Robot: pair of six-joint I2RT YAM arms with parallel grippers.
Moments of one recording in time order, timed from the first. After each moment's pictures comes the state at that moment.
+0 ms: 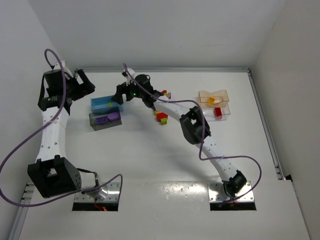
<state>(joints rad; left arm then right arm) 0.27 1.28 1.25 -0.48 0.20 -0.28 0.72 2.73 2.34 0.20 -0.40 0.26</state>
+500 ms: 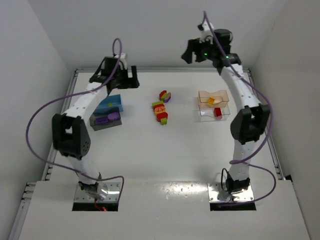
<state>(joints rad) -0.17 1.69 1.49 -0.41 0.12 -0.23 0.22 2.09 2.12 -0.34 -0.42 0.02</state>
